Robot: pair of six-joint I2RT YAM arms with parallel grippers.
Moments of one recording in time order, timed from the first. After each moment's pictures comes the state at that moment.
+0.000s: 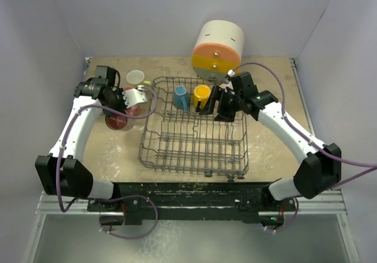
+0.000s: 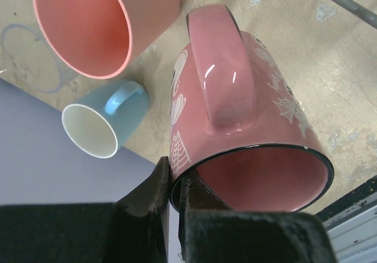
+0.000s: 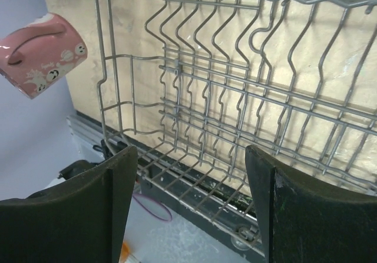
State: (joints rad) left arm -0.09 1.39 1.36 -1.08 0.05 1.13; right arm 0.47 1.44 1.24 -0.65 -0.34 0.73
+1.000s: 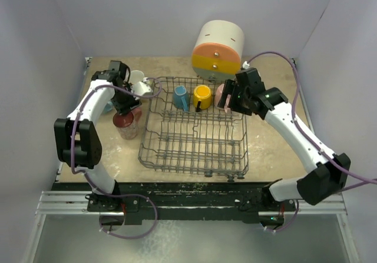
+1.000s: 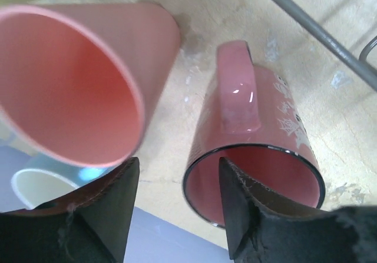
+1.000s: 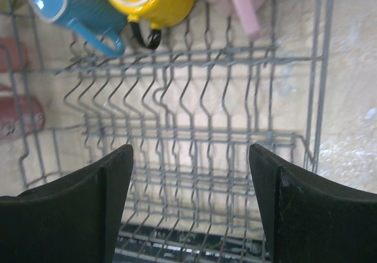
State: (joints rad) left arm -0.09 1.73 1.44 -0.99 0.06 0.96; right arm 0.46 1.35 1.33 -0.83 0.10 0.63
